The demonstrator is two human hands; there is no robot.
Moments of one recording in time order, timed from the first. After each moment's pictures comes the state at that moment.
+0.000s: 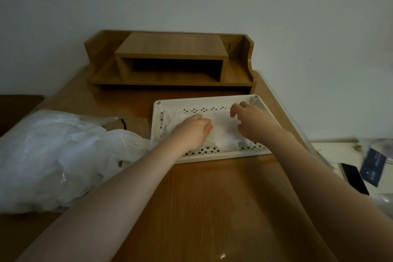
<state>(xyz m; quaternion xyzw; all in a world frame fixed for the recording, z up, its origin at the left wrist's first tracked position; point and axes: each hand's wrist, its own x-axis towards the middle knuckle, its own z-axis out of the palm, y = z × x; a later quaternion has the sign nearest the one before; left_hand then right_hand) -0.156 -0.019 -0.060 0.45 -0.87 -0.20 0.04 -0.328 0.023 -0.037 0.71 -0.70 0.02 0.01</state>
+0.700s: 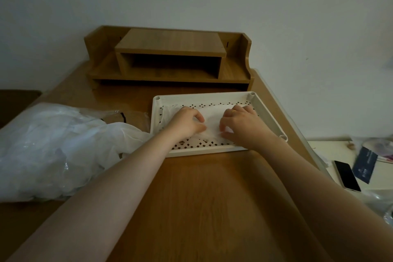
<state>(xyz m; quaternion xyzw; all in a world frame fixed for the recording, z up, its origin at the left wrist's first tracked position) -0.150 -0.027 -0.064 0.50 -0.79 -0.30 0.16 -0.312 0.042 -0.044 0.79 -0.61 -0.02 0.08</state>
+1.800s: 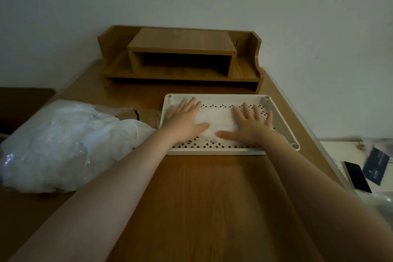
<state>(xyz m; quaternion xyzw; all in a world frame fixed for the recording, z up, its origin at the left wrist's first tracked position) -0.115 -0.029 -0.068 0.48 -0.87 -0.14 0.04 -0.308 0.025 -0.069 0.62 -0.77 -0.07 -0.11</state>
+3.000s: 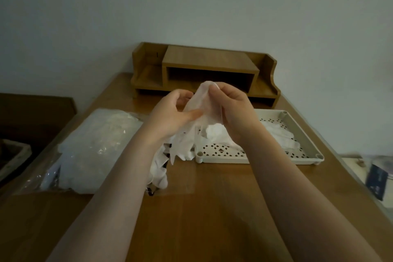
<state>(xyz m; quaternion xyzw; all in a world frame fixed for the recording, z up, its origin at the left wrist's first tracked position) -0.001 0.007 0.009 0.45 -0.69 -0.42 0.37 -0.145 0.041 0.019 0.49 -0.49 0.59 -0.42</state>
